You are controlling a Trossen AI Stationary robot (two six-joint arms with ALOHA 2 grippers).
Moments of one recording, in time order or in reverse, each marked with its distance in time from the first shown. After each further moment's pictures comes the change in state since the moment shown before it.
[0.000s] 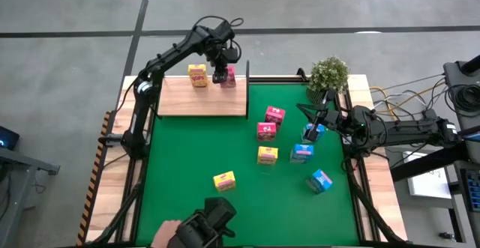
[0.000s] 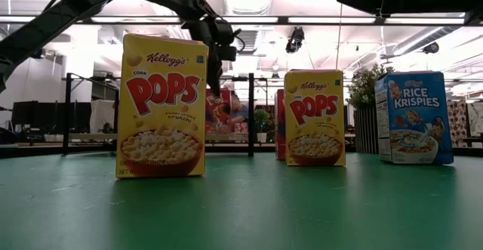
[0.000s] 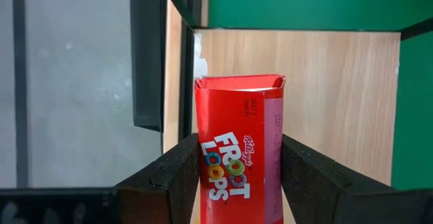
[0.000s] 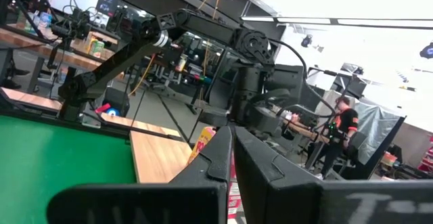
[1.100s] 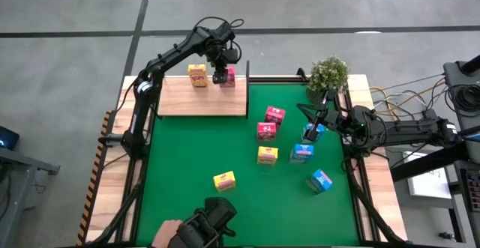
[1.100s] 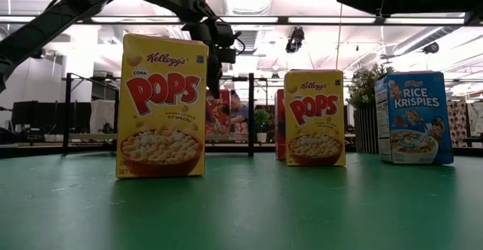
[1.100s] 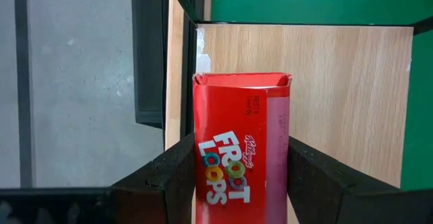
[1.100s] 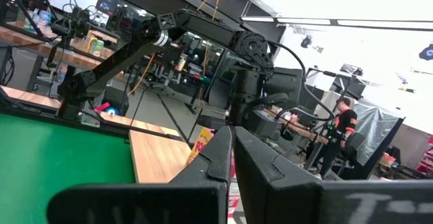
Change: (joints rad) left arm 0.000 0.000 -0.017 0.020 -0.017 0.000; right arm 0.000 0.000 0.000 0.000 0.000 -0.008
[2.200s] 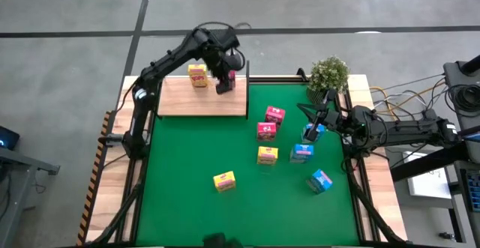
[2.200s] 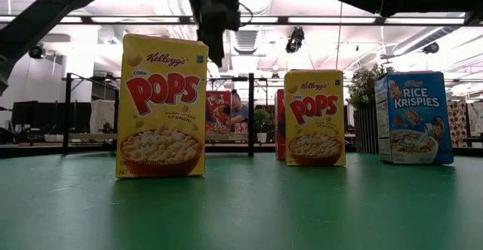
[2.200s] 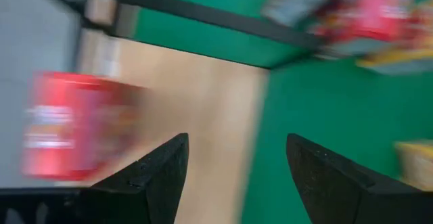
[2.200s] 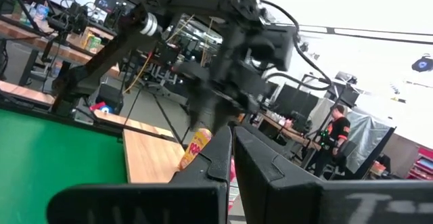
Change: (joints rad) left arm -0.176 -0.077 0.149 -0.280 0.131 -0.371; right arm 0.000 -0.002 0.000 0.010 0.000 -0.050
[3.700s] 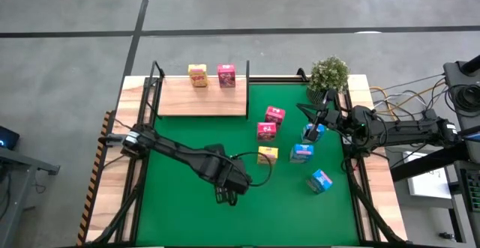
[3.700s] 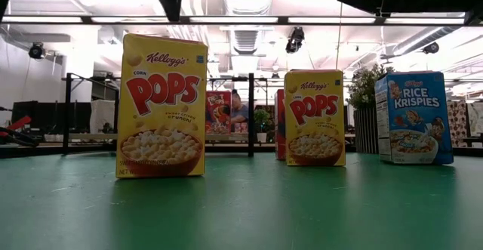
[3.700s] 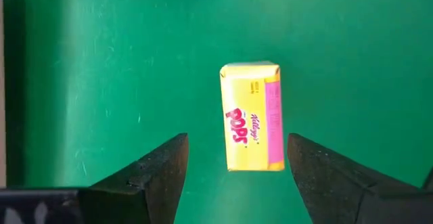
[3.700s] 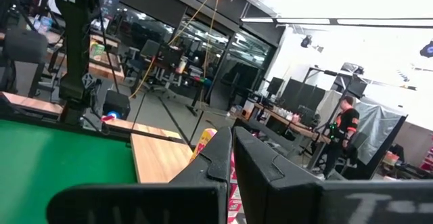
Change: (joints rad) left arm -0.947 -0.047 -0.282 0.014 -0.402 -0.954; right arm 0.000 0.000 0.000 -0.005 -0.001 0.069
